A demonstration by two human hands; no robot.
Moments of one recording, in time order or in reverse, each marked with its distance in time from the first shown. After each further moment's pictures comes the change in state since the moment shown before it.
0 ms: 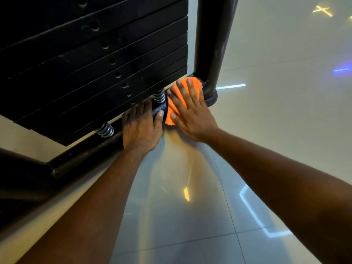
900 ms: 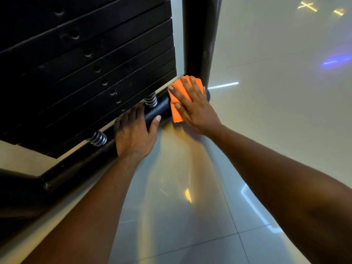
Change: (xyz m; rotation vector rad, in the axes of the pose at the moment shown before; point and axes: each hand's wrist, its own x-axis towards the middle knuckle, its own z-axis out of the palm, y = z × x) left_hand 0.000 0.002 -0.001 -0.002 0.024 0.025; right_hand 0.003 0.039 0.004 0.215 0.084 0.088
